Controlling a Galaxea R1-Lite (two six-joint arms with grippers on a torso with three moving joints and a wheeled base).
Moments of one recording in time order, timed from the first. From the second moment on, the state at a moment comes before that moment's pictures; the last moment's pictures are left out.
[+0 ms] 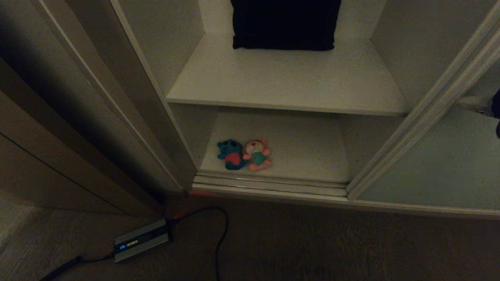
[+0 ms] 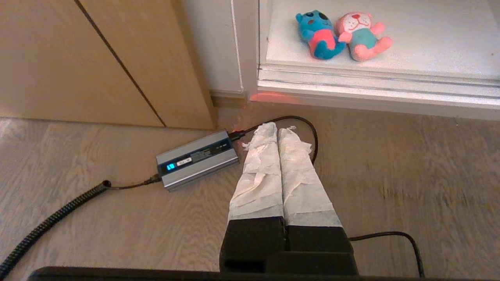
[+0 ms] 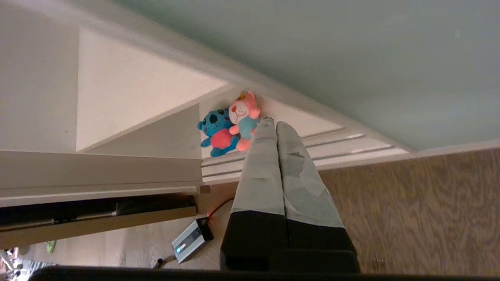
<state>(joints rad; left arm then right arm) -0.02 0.00 0.00 0.00 0.00 0.03 -0.34 1.50 -1.23 -0.13 0.56 0.62</state>
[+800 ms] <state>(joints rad) -0.02 0.00 0.00 0.00 0.00 0.03 -0.46 1.43 -1.18 -0.14 0.61 0.62</state>
